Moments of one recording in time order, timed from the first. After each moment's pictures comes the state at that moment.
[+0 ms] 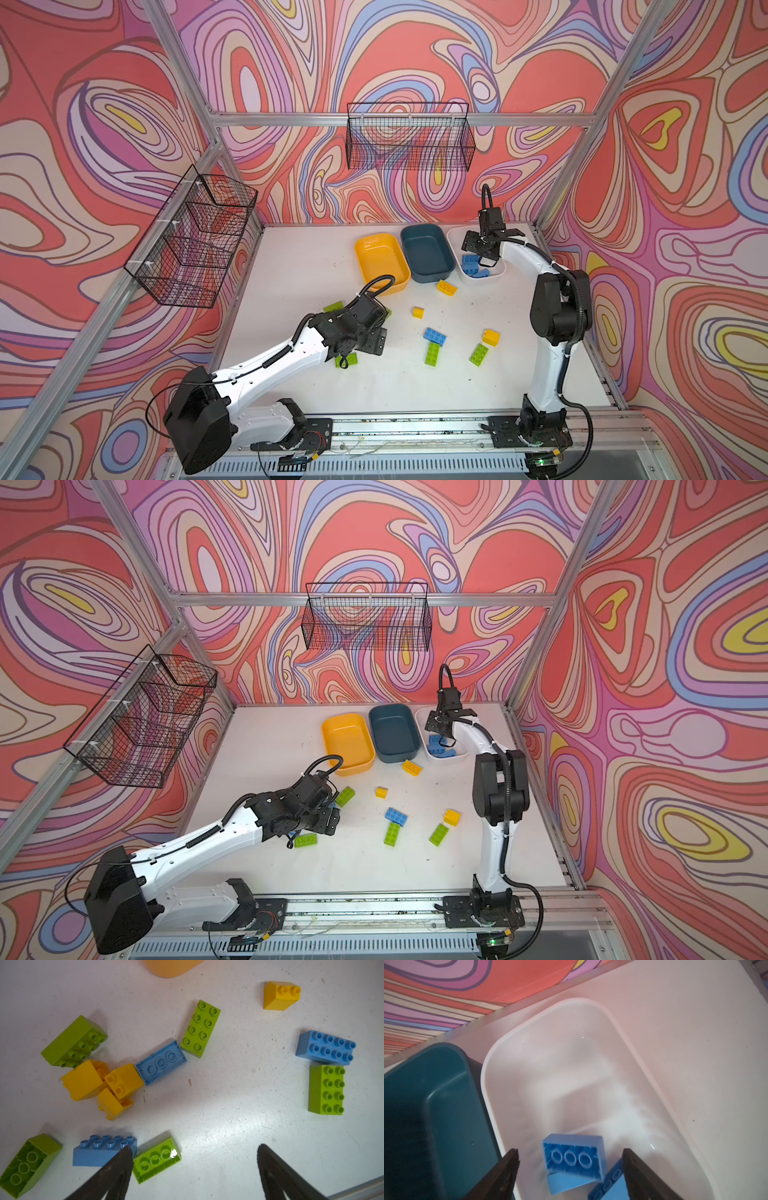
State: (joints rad) left arm -0.80 1.24 0.88 -0.76 -0.21 -0.53; right arm 0.11 2.06 1.68 -0.52 0.12 0.42
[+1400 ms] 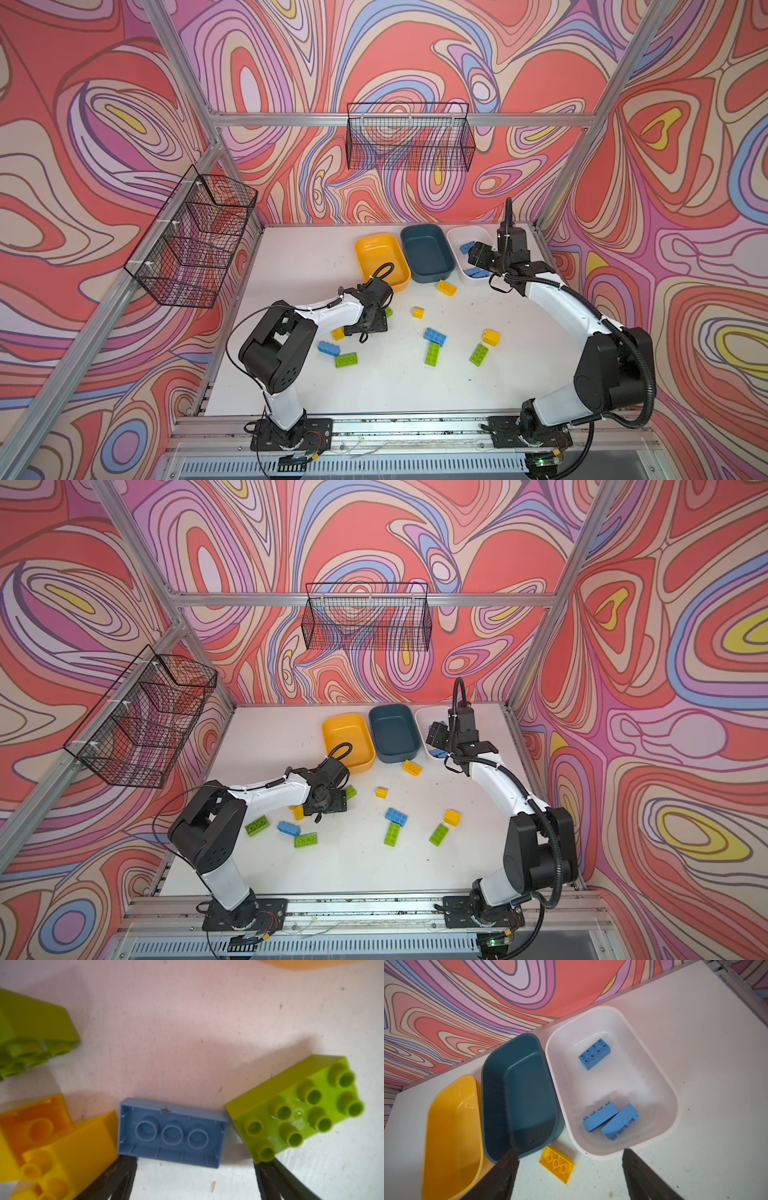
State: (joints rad) left arm -0.62 1.77 1.05 -0.61 -0.17 -0.74; right arm 0.16 1.52 1.16 -0.30 0.03 0.47
